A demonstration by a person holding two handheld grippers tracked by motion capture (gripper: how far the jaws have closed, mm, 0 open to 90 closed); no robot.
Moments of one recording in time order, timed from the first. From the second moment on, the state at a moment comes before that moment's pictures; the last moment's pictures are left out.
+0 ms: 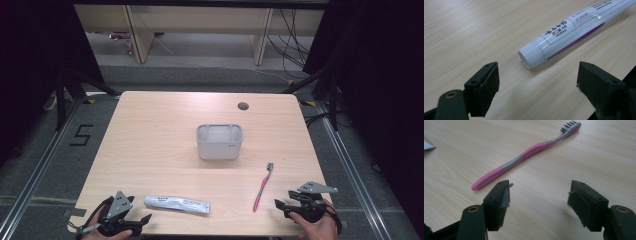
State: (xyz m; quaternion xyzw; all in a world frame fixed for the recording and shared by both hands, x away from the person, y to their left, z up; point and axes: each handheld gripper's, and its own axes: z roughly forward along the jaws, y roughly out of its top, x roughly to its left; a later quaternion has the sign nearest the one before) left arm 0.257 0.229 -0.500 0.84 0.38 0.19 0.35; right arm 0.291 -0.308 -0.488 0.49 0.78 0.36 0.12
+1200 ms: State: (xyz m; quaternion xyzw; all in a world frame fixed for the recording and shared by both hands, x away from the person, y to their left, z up) left arm 0.254 0.227 -0.500 0.83 0.38 0.18 0.36; right arm 0.338 -0.271 -0.480 0.46 0.82 0.33 0.12
